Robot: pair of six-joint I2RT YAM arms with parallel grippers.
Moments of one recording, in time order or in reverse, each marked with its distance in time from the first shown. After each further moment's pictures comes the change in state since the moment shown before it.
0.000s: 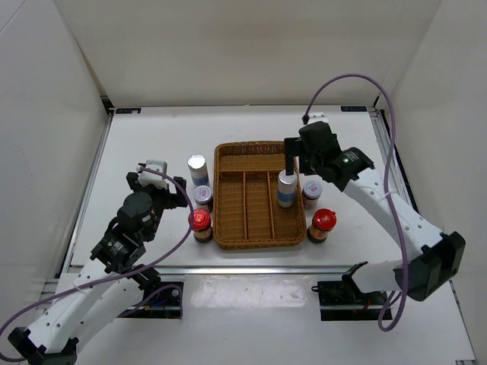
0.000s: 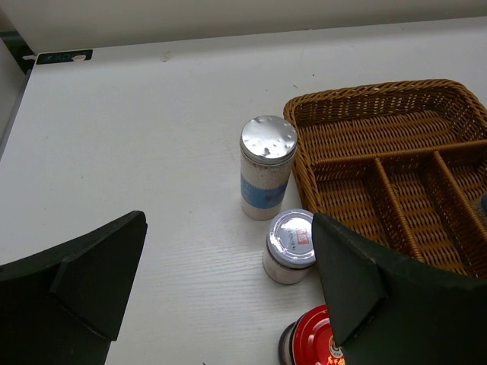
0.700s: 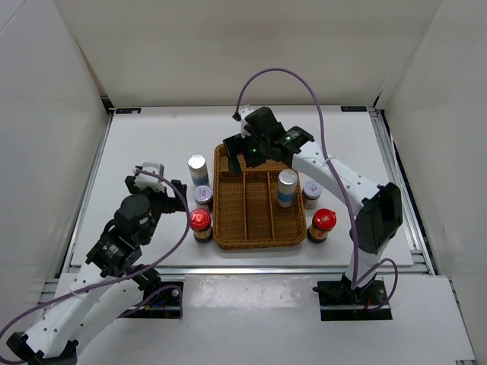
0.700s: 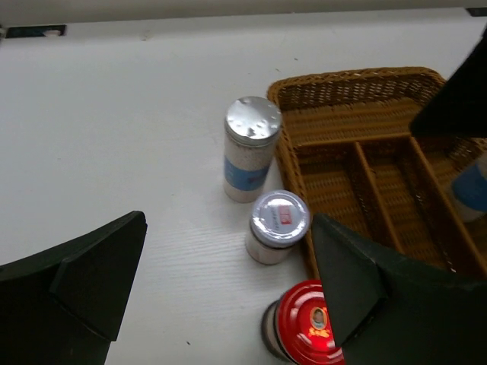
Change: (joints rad) left arm 0.005 -0.037 0.011 -0.086 0.026 -0.069; right arm 0.148 0.429 0.375 0.072 -0.418 -0.108
